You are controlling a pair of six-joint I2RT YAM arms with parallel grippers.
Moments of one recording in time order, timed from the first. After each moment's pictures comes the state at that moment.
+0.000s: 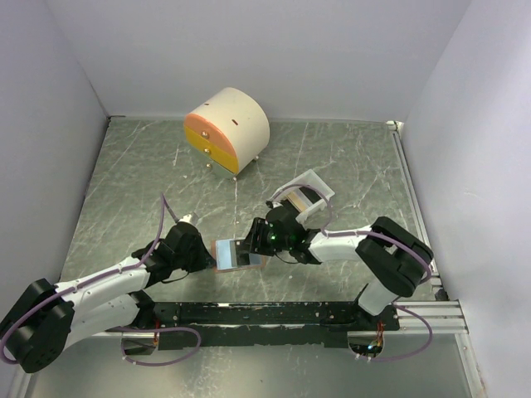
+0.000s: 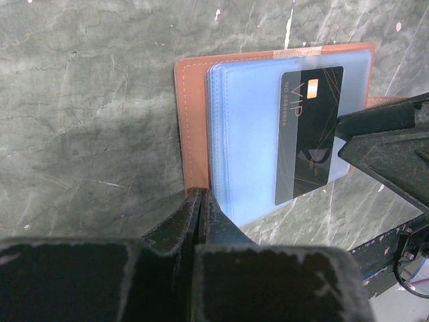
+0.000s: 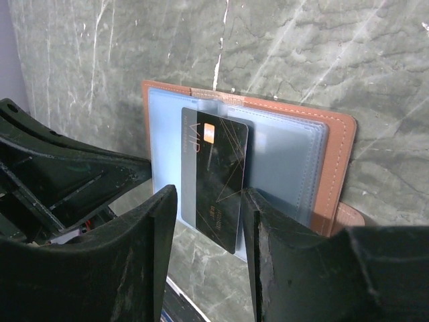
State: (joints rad) left arm -0.70 0.99 0.28 -0.13 0.01 -0.90; right arm 0.89 1.60 0.60 0.33 -0.14 0.96
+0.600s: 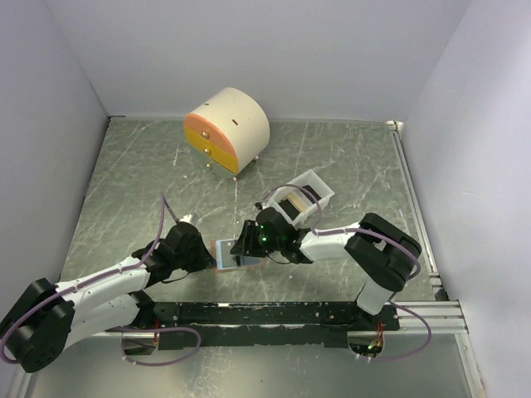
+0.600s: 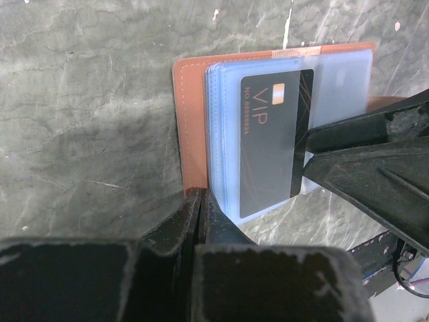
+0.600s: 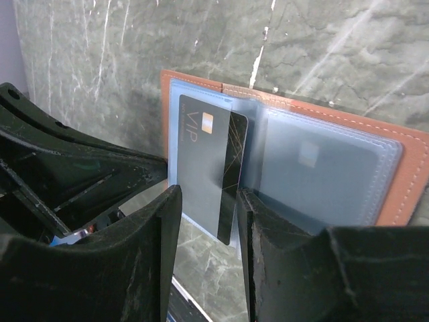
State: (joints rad) left arm -0.70 1.00 0.28 -0.13 0.01 -0.90; right arm 0.93 1.67 0.66 0.35 -0.17 0.95
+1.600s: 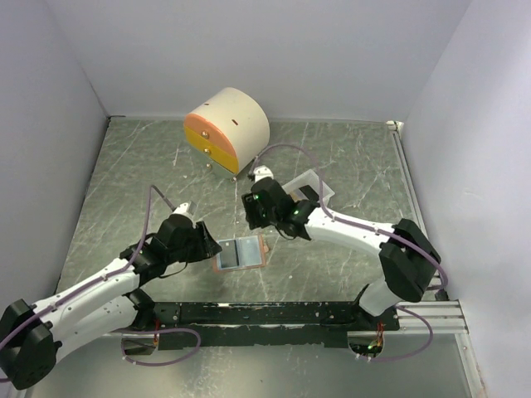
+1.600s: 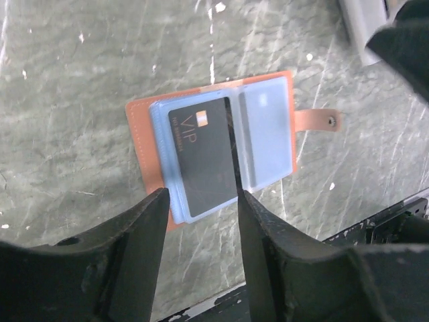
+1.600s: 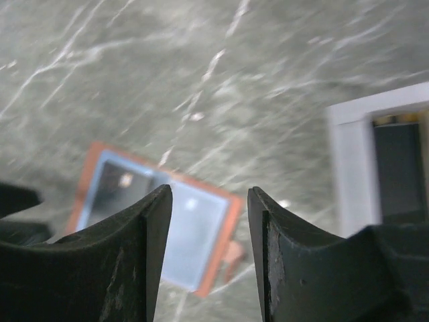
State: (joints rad) left arm -0.70 0.86 0.38 -0.25 -0.02 -0.84; right arm 0.91 1.54 0.98 -0.17 0.15 0.40
